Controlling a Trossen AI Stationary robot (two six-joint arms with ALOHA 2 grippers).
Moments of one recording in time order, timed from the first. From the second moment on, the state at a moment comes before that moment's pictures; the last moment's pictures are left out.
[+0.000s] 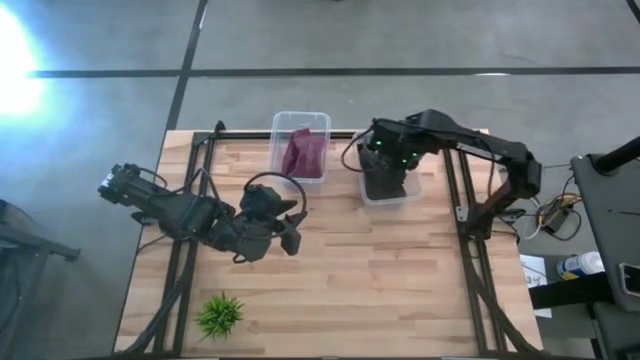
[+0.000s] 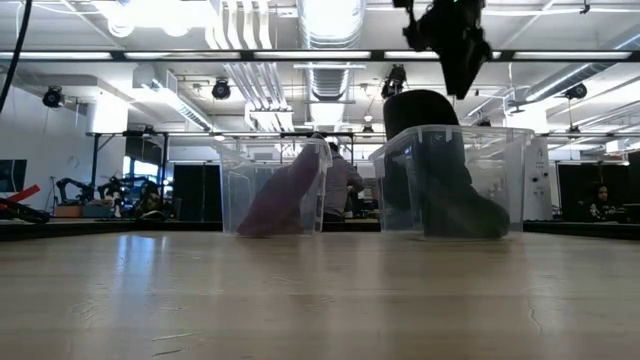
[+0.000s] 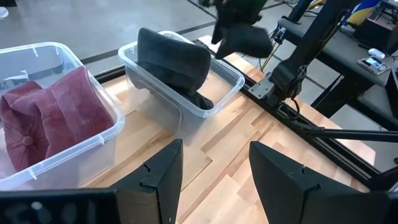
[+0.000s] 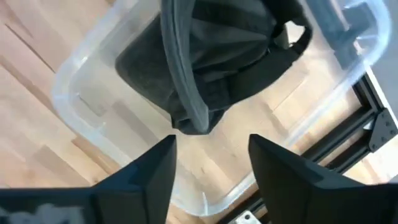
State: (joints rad) left arm -0.43 1.43 1.56 -0.82 -0.85 -0.94; right arm -0.32 1.59 1.67 -1.54 0.16 0.36
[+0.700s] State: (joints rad) left arm -0.25 1.41 1.36 -0.26 0.17 -0.29; right arm 0.18 1.02 1.31 -0.92 0.19 0.57
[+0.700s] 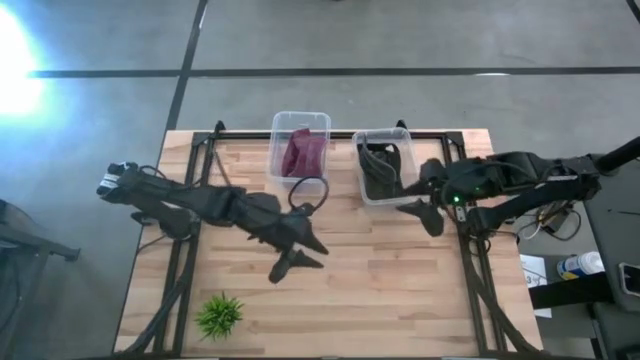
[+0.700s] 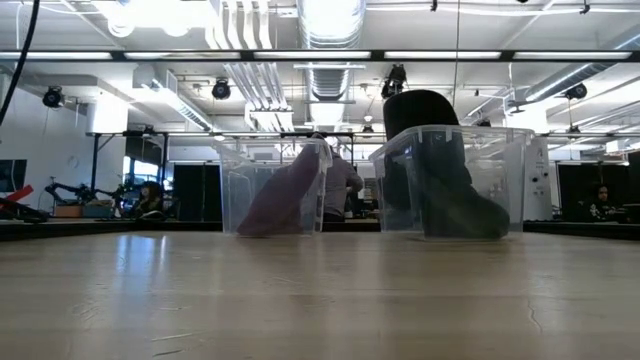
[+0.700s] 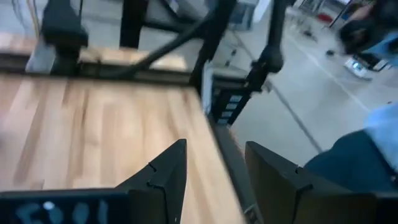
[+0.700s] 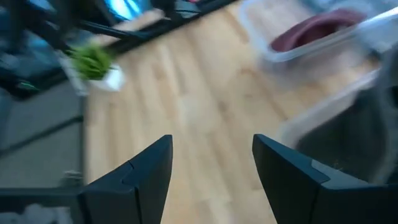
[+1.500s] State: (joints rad) left arm -0.19 0.88 0.74 0.01 0.29 -0.43; right arm 0.29 0.95 0.77 -0.08 0.13 0.59
